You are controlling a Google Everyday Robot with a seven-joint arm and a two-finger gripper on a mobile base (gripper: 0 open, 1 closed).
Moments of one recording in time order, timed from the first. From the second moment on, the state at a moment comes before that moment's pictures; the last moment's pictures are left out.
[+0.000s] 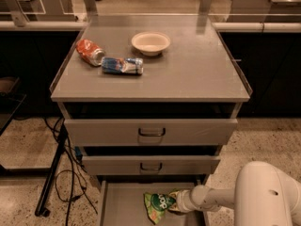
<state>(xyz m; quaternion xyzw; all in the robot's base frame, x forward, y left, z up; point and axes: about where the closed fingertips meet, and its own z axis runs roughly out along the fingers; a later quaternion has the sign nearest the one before) 0.511 -0.127 0.146 -0.68 0.67 0.07 0.27</state>
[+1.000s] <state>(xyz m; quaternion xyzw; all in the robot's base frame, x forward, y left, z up) 0.511 -0.127 0.146 -0.68 0.67 0.07 0.27</state>
